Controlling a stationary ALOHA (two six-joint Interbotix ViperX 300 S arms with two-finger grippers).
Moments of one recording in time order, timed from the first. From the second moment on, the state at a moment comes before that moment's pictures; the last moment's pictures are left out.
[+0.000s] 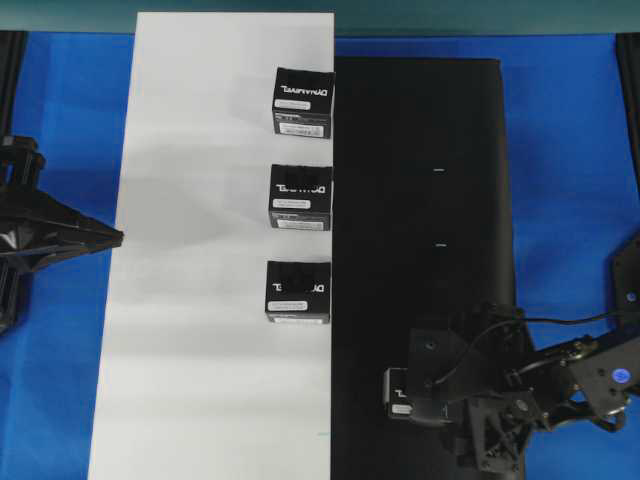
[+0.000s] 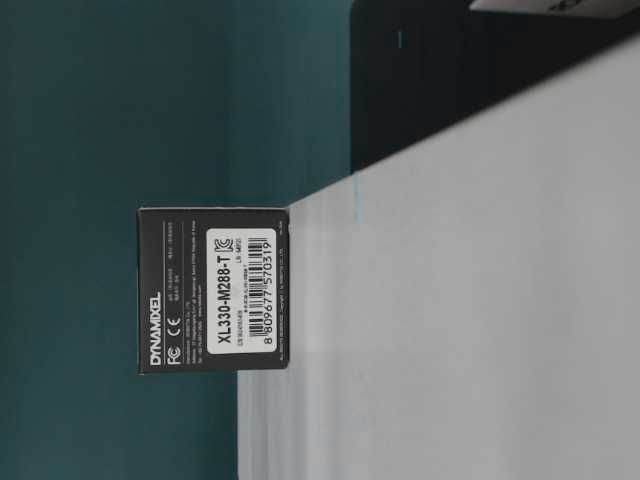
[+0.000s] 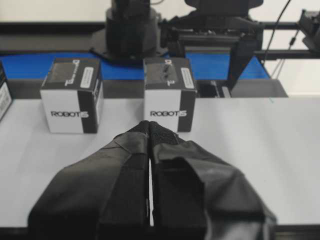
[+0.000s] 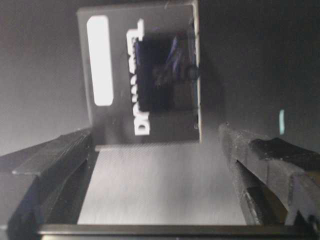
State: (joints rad) left arm -0.05 -0.98 1.08 0.02 -0.05 -0.02; right arm 0.43 -0.12 0.62 -0.23 0.70 0.68
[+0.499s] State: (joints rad) left arm -0.05 -0.98 1.08 0.02 -0.05 -0.02; right arm 0.41 -0.07 0.63 -0.24 0.56 0.68
